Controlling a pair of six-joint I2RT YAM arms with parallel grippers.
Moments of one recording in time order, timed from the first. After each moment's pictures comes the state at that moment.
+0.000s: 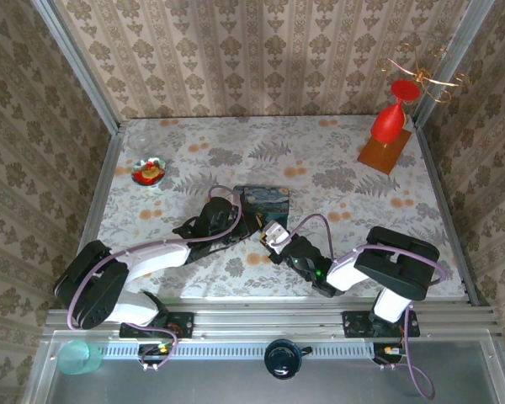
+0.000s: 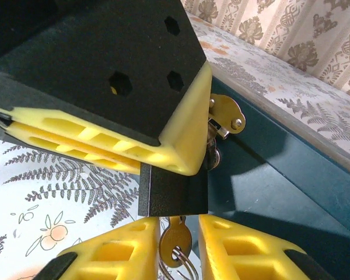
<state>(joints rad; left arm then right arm) -0.80 1.37 0.59 0.20 0.22 -1.06 0.98 1.68 0.34 1.06 0.36 -0.17</state>
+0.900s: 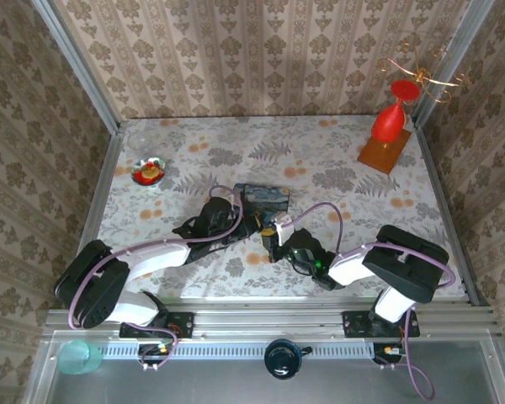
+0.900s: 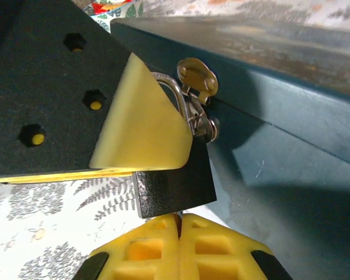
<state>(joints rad) -0.79 1.38 0.58 0.20 0.21 -0.96 0.89 1.63 0.38 0.90 0.14 0.33</state>
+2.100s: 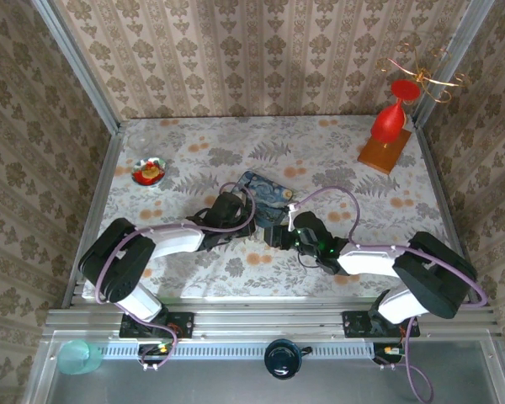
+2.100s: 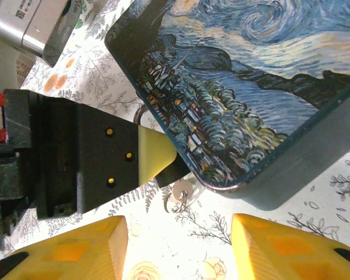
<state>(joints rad) -0.76 1.59 0.71 0.06 0.09 -0.70 0.77 1.44 0.48 0.43 -0.01 0.63</state>
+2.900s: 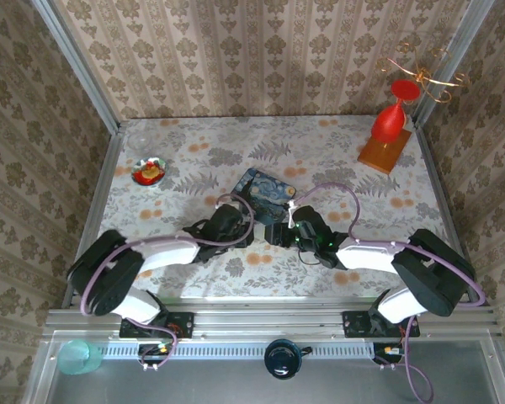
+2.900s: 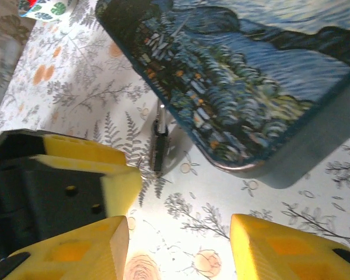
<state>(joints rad) -0.82 1.44 0.59 0.02 -0.06 -0.66 0.73 1.48 0.54 0.35 -0.09 0.67</state>
